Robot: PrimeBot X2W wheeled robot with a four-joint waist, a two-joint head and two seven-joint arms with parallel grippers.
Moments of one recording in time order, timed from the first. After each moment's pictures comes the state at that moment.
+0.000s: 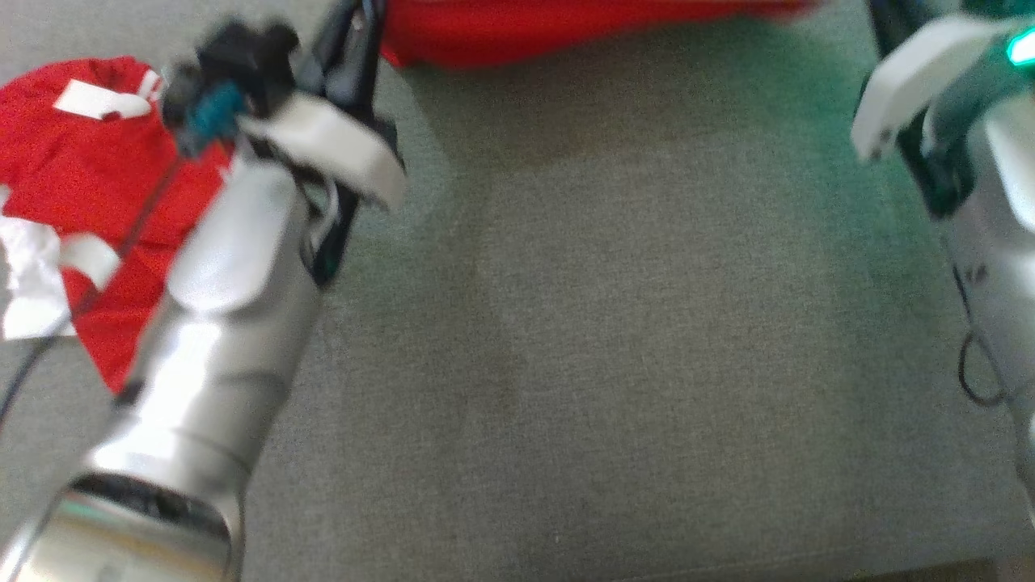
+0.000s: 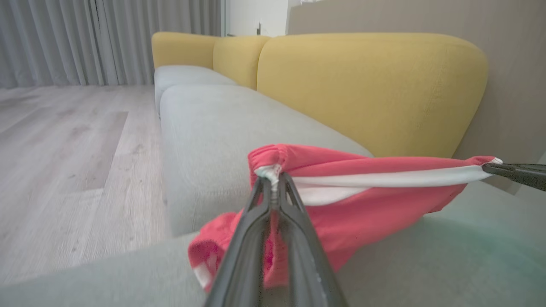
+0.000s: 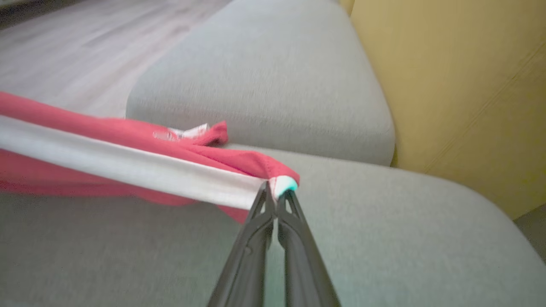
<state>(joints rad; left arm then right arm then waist) -1.00 0.10 -0.50 0.84 -0.45 -0.13 -0.24 -1.04 -0.29 0.36 0.99 0.29 0.13 -0.02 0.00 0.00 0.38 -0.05</state>
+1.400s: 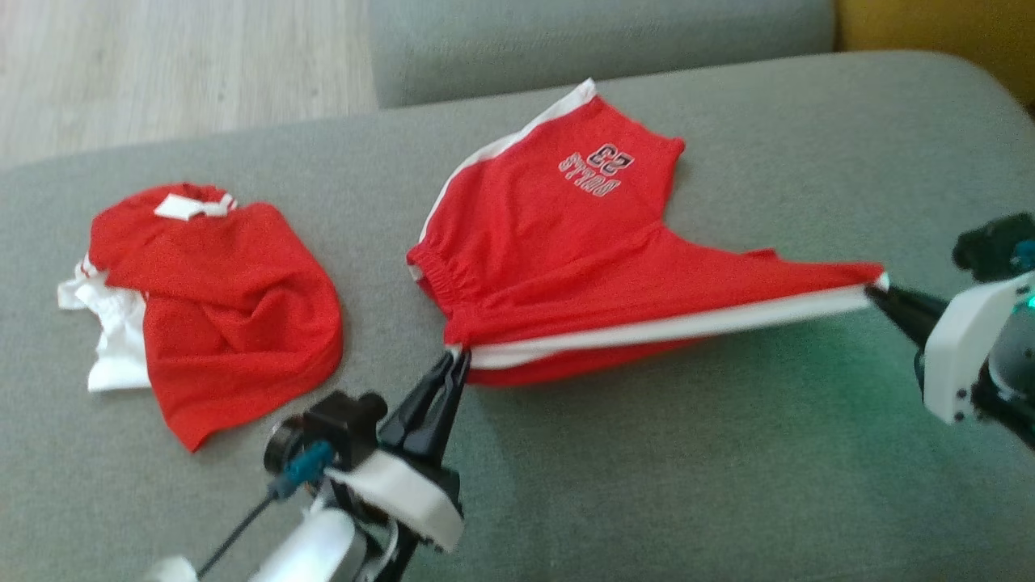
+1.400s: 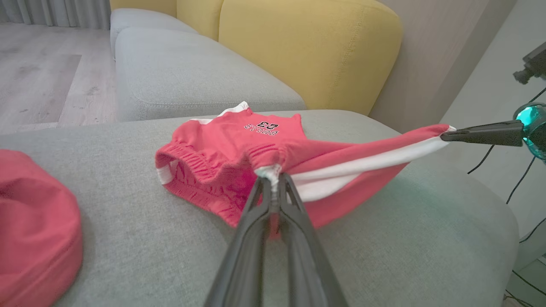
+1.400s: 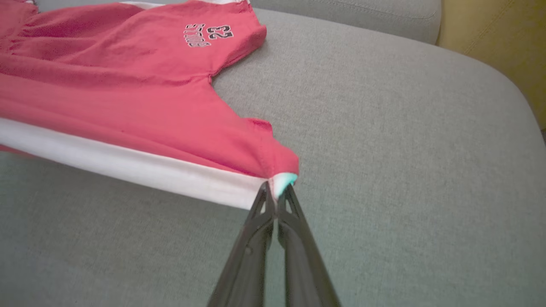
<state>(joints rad) -0.22 0.23 -0.66 0.21 -0.54 0.03 -0.08 -0.48 -0.78 0.73 0.36 0.83 0.13 0.34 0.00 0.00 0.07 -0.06</state>
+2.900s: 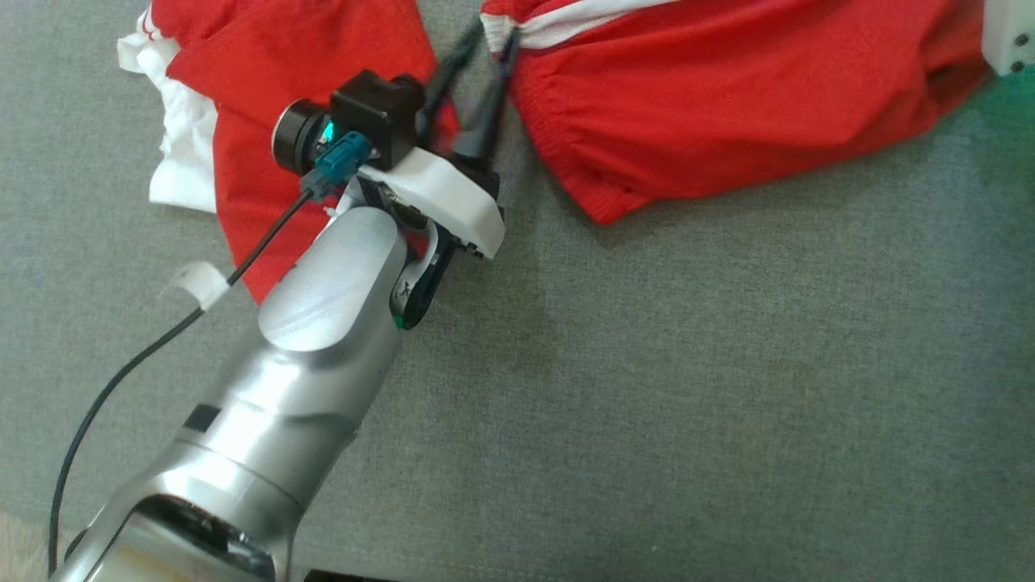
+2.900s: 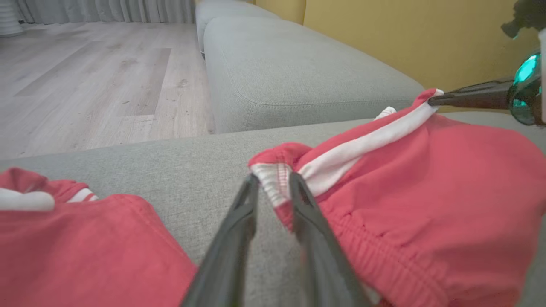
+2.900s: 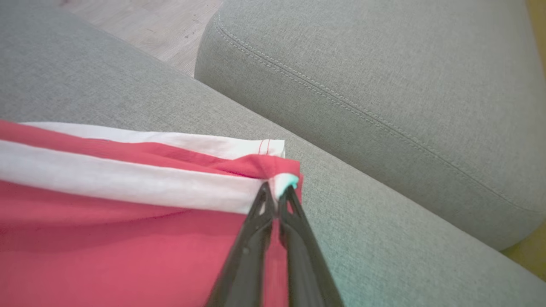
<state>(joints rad) -0.91 0.04 -0.66 0.69 -0.51 -0.04 -0.17 -1.24 -0.59 0.83 0.81 0.57 0.13 0.29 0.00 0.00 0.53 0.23</state>
